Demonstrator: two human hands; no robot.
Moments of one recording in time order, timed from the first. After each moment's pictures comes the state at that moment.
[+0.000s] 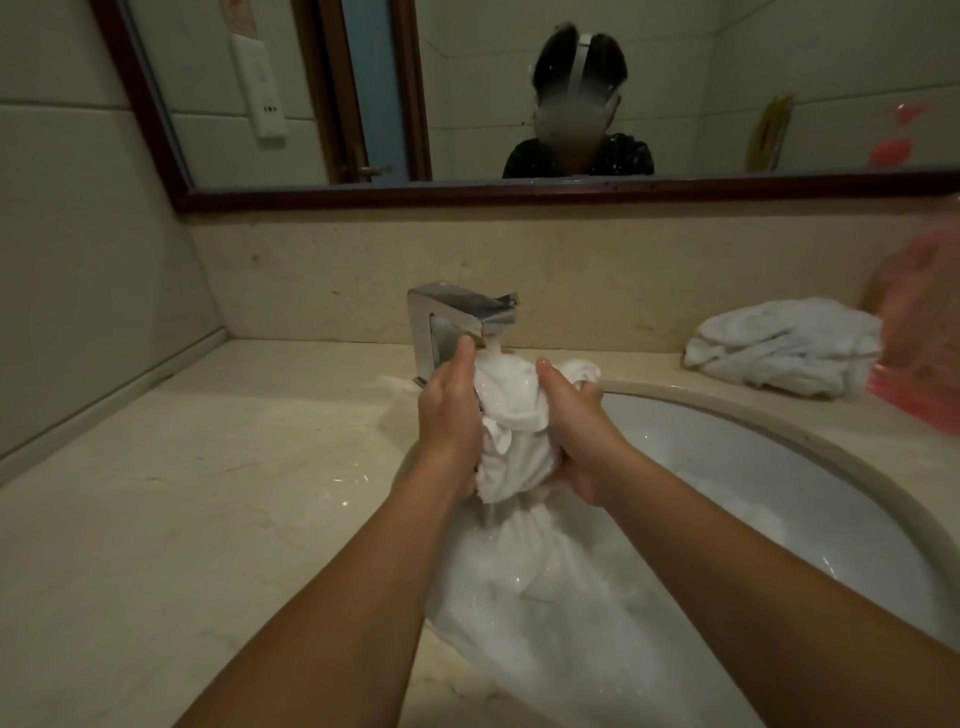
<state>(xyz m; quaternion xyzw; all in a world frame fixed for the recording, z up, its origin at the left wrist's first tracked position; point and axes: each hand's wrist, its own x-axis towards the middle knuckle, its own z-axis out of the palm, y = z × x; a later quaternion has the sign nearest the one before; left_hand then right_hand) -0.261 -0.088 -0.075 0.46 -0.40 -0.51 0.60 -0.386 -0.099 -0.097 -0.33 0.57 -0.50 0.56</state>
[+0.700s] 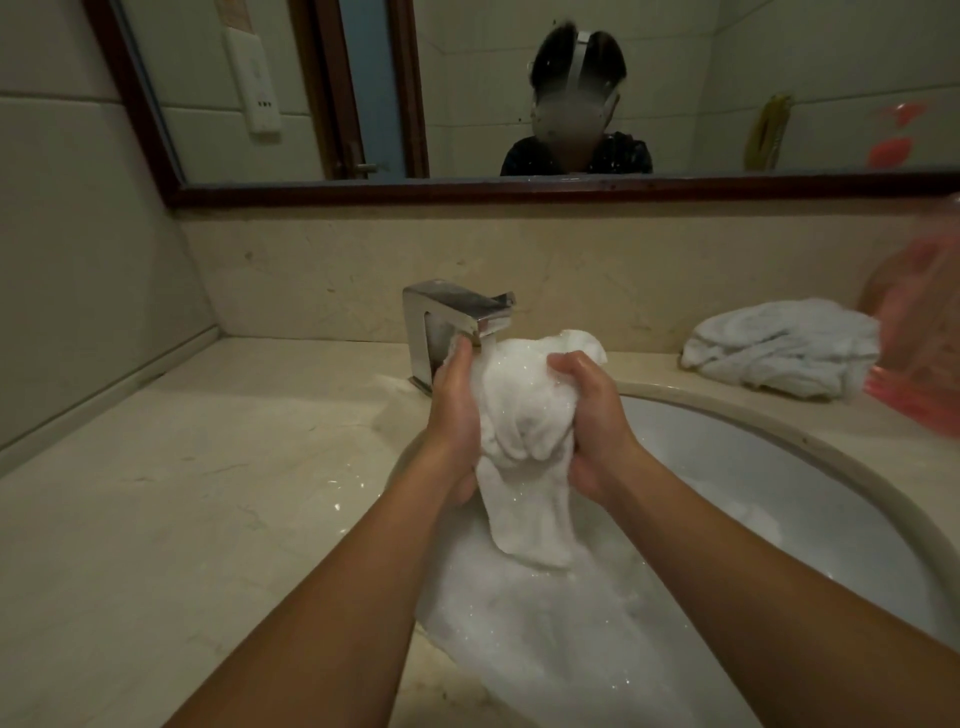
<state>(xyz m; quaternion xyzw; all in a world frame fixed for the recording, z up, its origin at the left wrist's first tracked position) -0.264 -0.103 -0.088 0.42 -0.39 -0.62 0.54 -0.407 -0.102 -0.106 -0.32 0.38 -0.58 0.64</state>
